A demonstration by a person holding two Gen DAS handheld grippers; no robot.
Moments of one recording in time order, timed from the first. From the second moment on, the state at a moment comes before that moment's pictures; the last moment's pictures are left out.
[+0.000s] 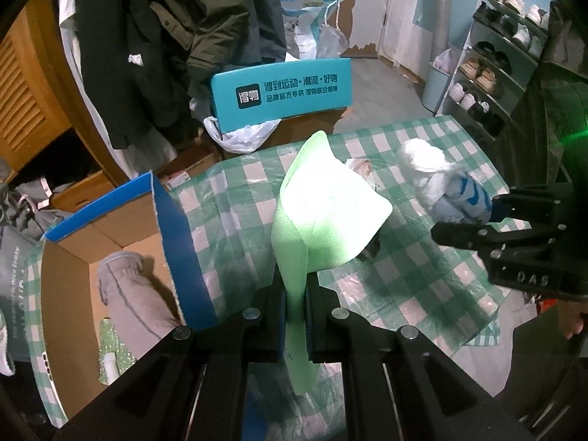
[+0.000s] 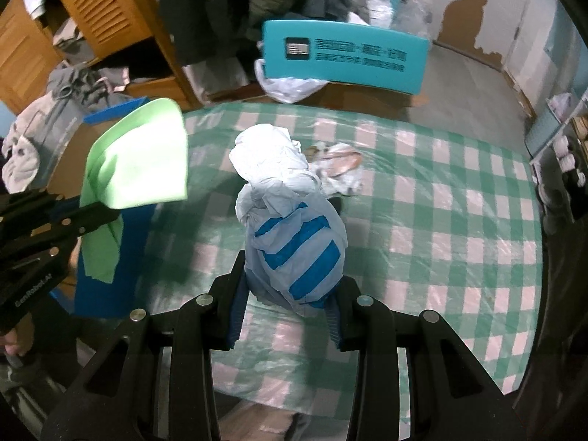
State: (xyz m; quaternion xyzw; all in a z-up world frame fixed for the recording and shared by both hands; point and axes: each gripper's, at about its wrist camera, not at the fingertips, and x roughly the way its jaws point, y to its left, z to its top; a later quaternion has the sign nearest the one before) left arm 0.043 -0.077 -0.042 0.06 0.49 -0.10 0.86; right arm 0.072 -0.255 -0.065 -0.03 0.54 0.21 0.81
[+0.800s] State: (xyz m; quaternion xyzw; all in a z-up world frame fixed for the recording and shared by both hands) left arm 0.020 -0.002 -0.021 0.02 0.48 -0.04 0.88; right arm 0.073 -0.164 -0.033 -0.04 0.52 0.27 0.81
